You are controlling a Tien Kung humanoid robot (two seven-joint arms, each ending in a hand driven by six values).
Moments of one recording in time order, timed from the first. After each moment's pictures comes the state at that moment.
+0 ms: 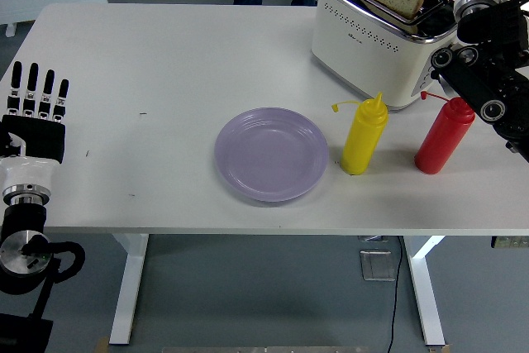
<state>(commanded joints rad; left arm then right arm) -0.02 0.04 -1.55 -1.52 0.26 0.09 -0.27 1.06 -0.18 0.78 0.77 -1.41 -0.65 -0.20</state>
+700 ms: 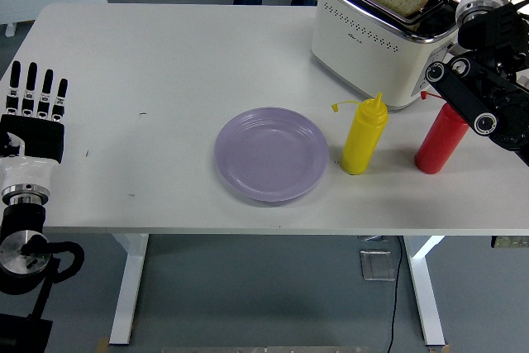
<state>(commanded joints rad) -0.02 0.04 -1.55 -1.53 0.26 0.09 -0.27 1.04 -0.19 0.76 0.80 -1.58 -0.65 -0.36</state>
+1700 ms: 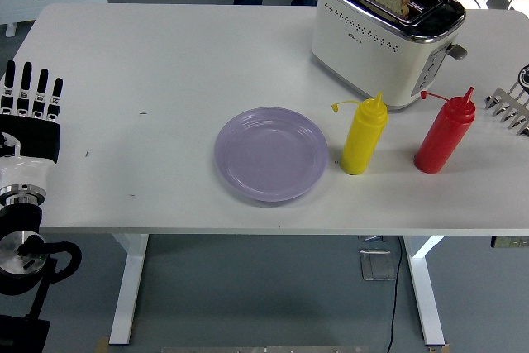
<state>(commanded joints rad) -0.01 0.04 -1.56 -1.53 0.27 0.09 -0.27 0.89 -0.55 0.87 1.13 -1.66 -0.50 -0.36</state>
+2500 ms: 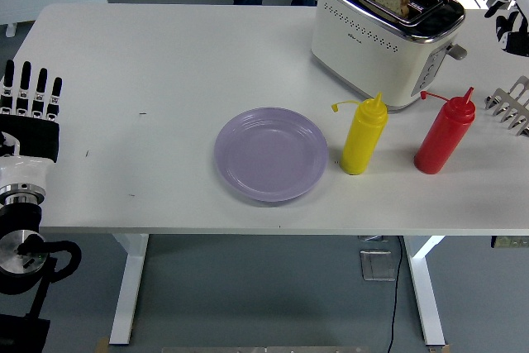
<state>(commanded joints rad) -0.02 0.04 -1.57 -1.53 0.27 0.09 -0.27 0.79 -0.64 0.80 1.09 -1.78 -0.18 -0.14</state>
